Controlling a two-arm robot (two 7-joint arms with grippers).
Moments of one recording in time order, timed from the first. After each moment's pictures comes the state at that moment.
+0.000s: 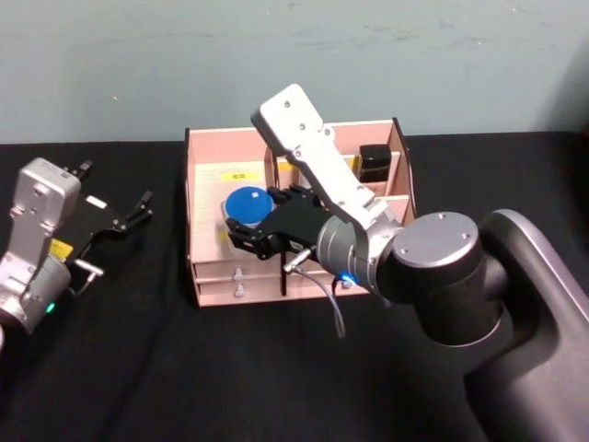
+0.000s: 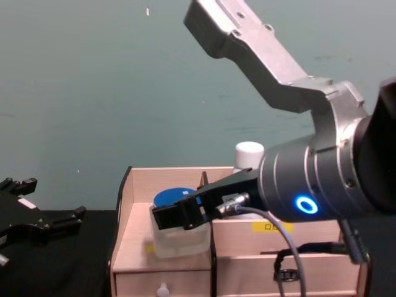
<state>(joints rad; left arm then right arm) -0.20 0.60 0.45 -1.41 -0.25 -0.12 0.03 0.23 0.05 -0.46 -1.76 -0.17 0.76 0.34</state>
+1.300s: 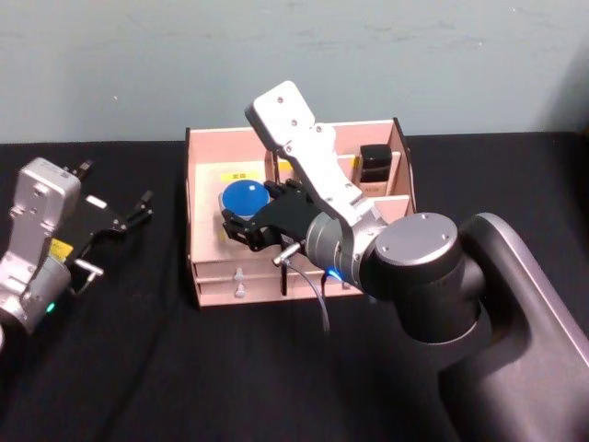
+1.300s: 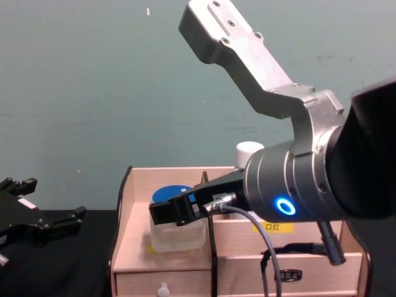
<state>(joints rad) -0.20 0.60 0.45 -1.41 -0.25 -0.12 0.03 0.22 -0.04 -0.42 -1.70 -0.25 0.72 0.34</state>
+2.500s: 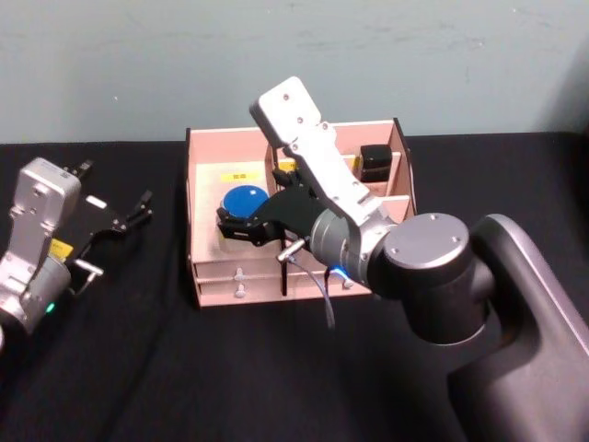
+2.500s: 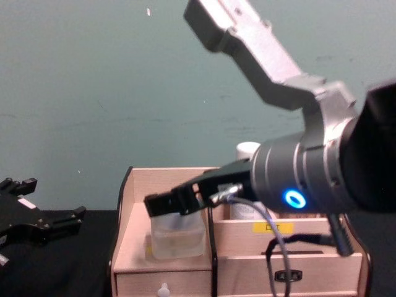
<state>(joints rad) -0.20 0.60 0.45 -1.41 -0.25 -0.12 0.03 0.21 -0.04 -0.41 -1.72 -0.27 0.69 0.36</state>
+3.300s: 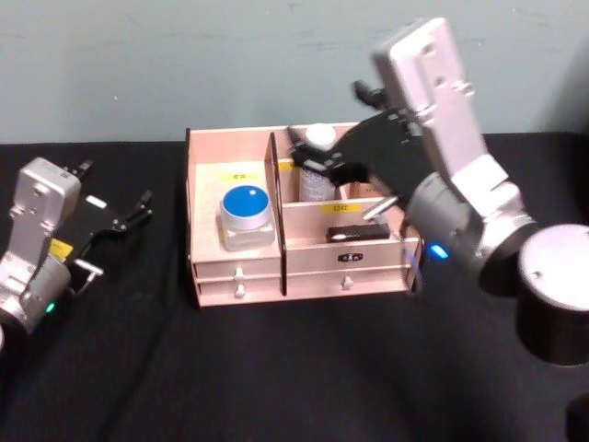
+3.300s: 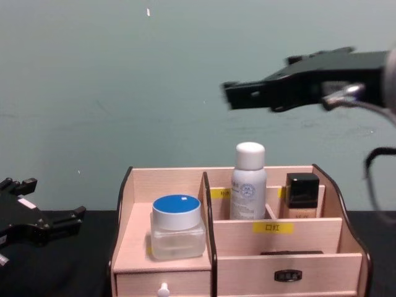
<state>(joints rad) -0.20 0.60 0.45 -1.41 -0.25 -0.12 0.03 0.08 0.08 -0.31 -2.03 -0.23 0.51 0.32</state>
